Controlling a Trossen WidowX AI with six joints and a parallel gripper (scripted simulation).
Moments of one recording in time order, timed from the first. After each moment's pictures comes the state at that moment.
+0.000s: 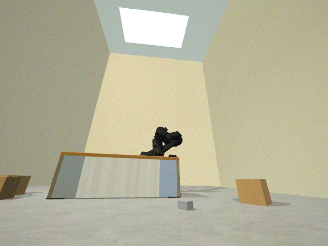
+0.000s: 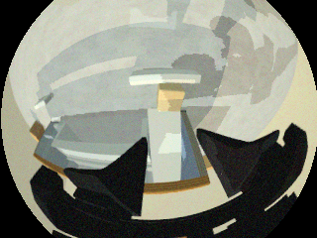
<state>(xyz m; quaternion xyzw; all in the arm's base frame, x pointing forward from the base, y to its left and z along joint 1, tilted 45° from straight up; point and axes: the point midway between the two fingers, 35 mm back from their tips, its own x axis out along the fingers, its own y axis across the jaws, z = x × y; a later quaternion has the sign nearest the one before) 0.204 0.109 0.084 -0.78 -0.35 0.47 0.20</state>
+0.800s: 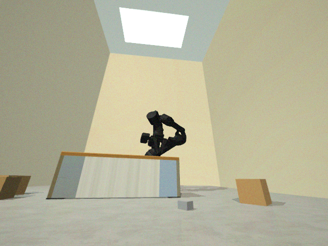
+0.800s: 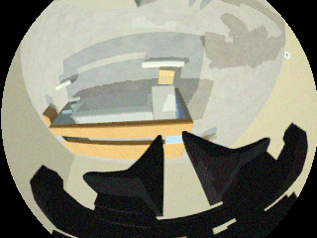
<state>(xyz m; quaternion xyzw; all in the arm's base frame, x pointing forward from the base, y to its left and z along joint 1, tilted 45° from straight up) 0.213 0.039 0.149 -0.78 -0.35 0.47 0.20</state>
